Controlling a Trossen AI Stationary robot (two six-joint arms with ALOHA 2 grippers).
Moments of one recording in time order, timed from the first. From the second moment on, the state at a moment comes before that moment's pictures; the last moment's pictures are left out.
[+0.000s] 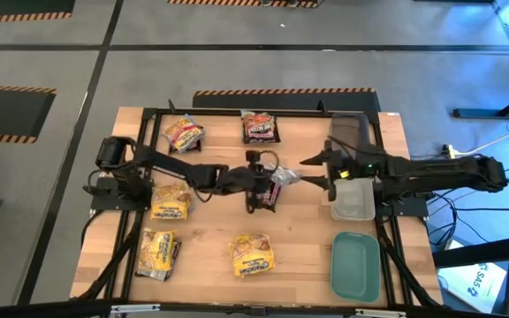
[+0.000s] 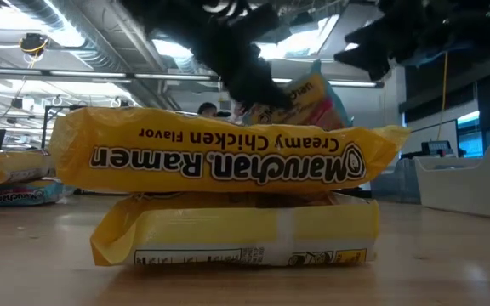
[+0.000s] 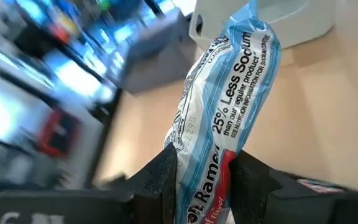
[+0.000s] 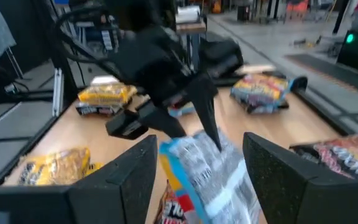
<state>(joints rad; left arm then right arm) -0.06 1.75 1.12 0.12 -0.45 0.31 -0.12 0.82 0.42 0.27 -0.13 0.04</state>
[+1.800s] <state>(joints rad) 0.00 1.59 1.37 -0.52 -0.23 0.03 -0.12 1.21 0.63 0.00 -0.08 -0.16</state>
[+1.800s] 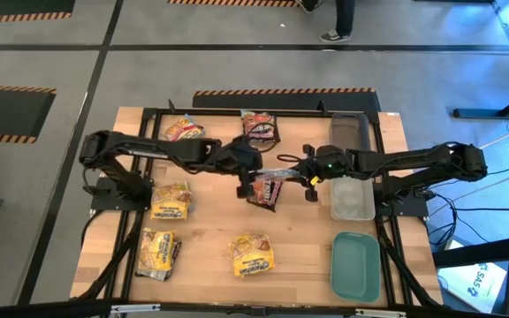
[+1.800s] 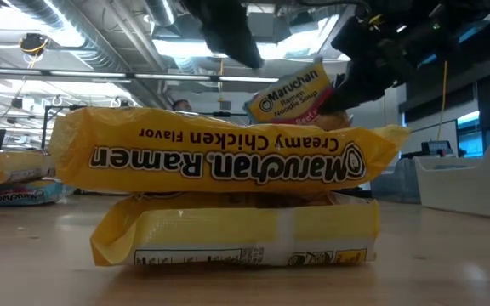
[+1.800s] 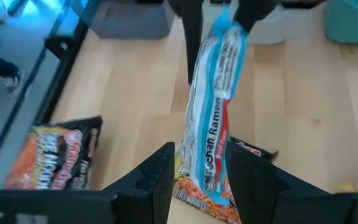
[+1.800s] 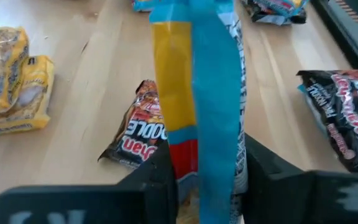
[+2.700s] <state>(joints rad) -0.09 1.35 0.82 0.07 -0.40 -0.14 -0.13 1.21 0.60 0.14 -0.19 -0.12</state>
